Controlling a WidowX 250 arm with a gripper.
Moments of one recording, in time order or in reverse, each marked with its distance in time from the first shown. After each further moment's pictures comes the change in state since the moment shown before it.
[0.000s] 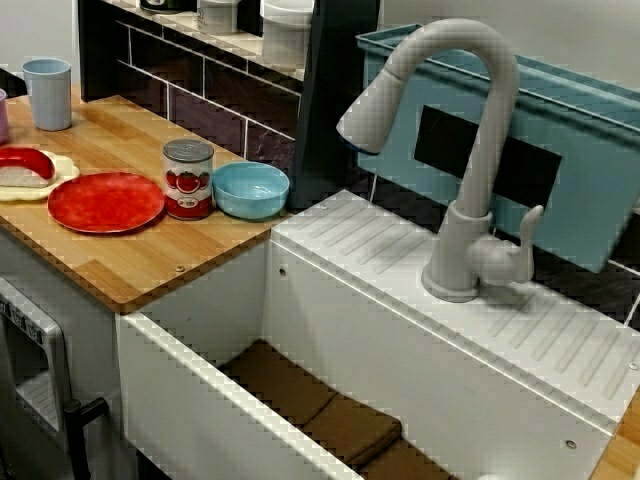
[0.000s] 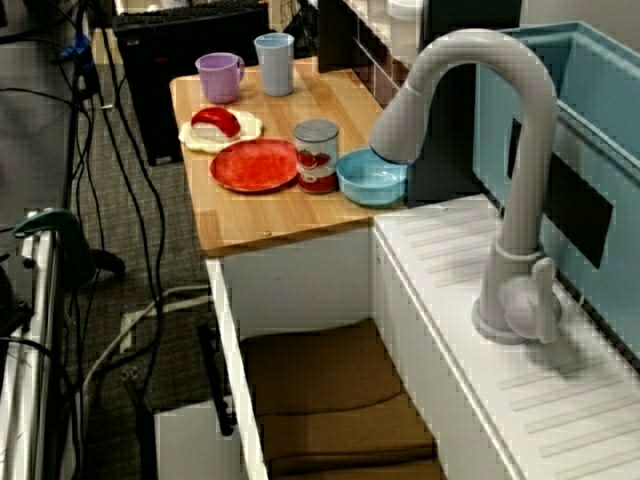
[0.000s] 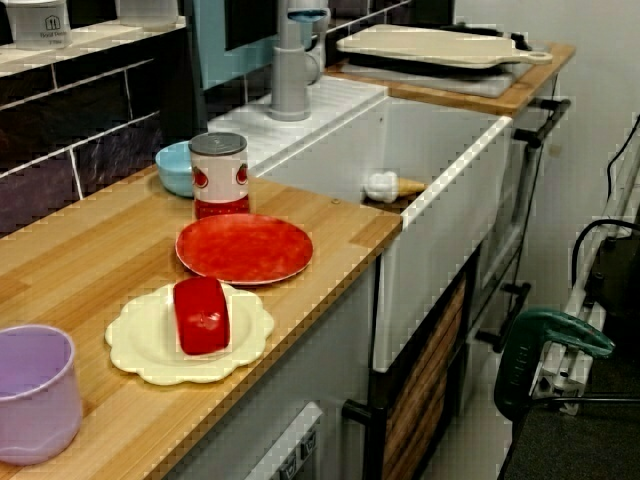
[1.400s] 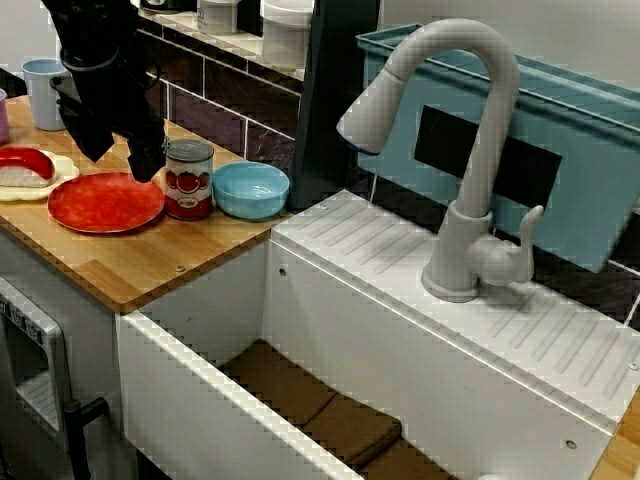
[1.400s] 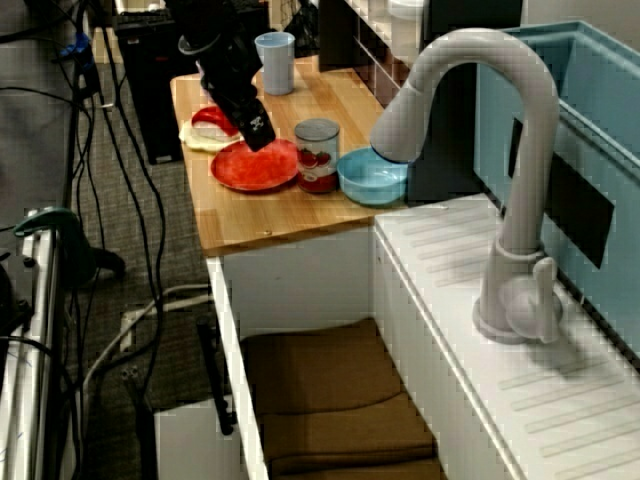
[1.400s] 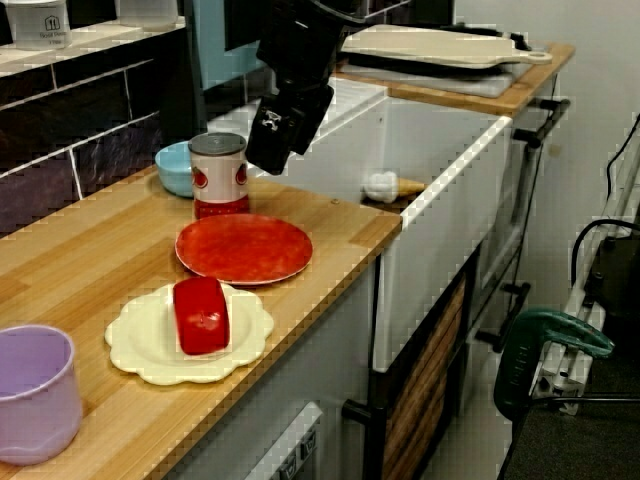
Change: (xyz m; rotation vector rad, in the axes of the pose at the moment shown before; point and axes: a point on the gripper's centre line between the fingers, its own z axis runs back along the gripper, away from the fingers) arm 0.160 0.111 -0.159 0.181 -0.286 0.174
